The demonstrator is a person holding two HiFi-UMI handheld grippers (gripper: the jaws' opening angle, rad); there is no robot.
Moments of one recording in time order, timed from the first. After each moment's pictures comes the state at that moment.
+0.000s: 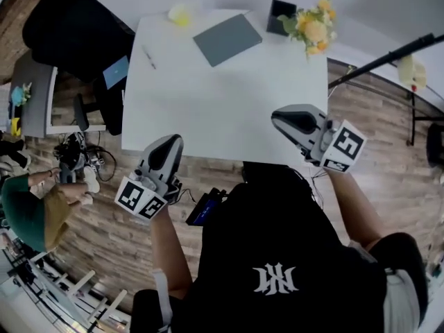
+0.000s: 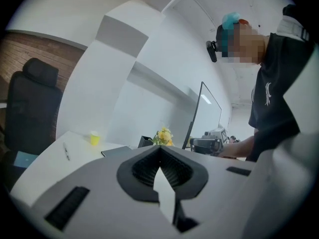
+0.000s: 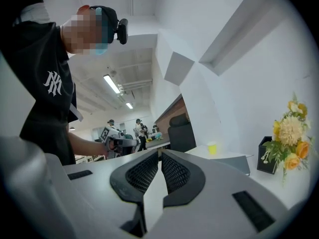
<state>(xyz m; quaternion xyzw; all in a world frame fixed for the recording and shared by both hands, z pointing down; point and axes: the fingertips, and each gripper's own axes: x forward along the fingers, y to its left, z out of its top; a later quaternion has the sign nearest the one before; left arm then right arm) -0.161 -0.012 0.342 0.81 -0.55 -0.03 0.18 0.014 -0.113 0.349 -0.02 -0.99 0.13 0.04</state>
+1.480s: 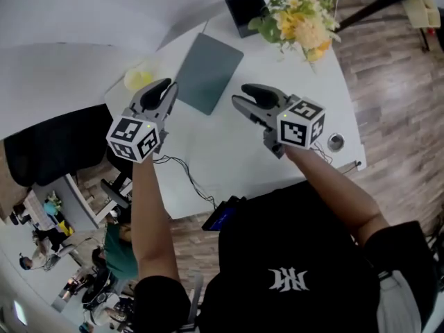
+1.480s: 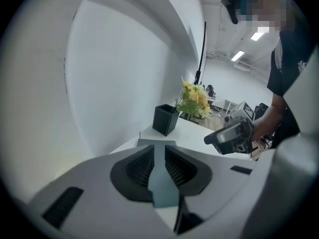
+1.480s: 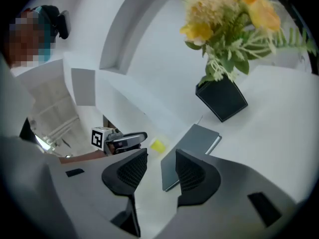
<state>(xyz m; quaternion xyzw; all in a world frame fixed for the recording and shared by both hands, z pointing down) -0.222 -0.371 0.468 0.88 -0.34 0.27 0.19 -0.088 -0.312 0.500 0.28 -0.85 0.44 -0.04</state>
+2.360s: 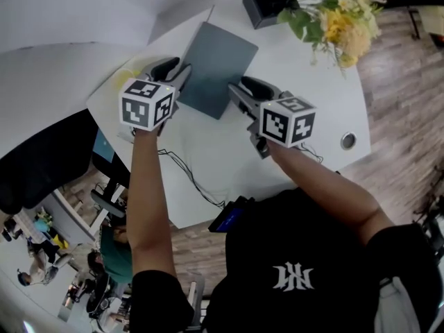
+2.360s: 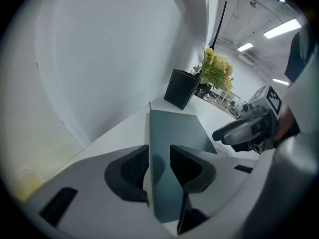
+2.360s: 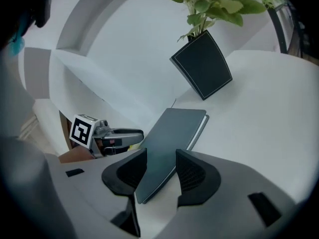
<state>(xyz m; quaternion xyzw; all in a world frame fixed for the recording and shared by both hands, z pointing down) -0.225 -0.410 0.582 0.84 -0.29 0.37 0.26 -0.121 -0.334 0.577 0.43 -0.75 0.50 0.06</state>
